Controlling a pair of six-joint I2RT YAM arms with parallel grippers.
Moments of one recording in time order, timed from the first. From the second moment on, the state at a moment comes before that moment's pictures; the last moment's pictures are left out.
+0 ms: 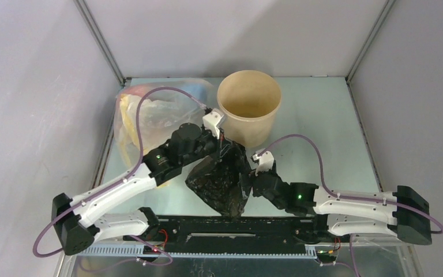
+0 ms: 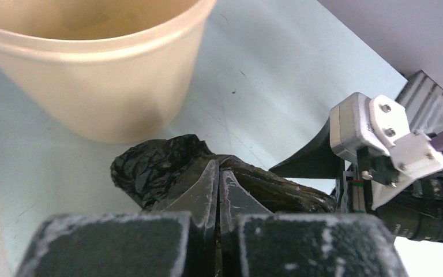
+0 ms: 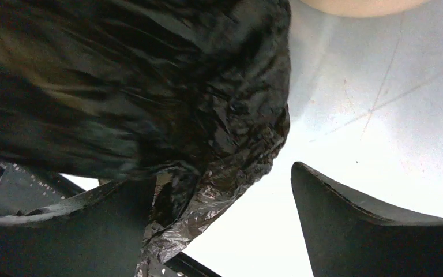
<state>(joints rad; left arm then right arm) -0.89 1.10 0.94 -0.16 0.05 -0.24 1.26 1.01 0.55 -0.16 0.55 0.59</state>
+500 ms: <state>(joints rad) -0.77 0.92 1.03 -0.37 -0.18 -0.25 1.24 0.76 0.41 -0.36 0.66 0.73</state>
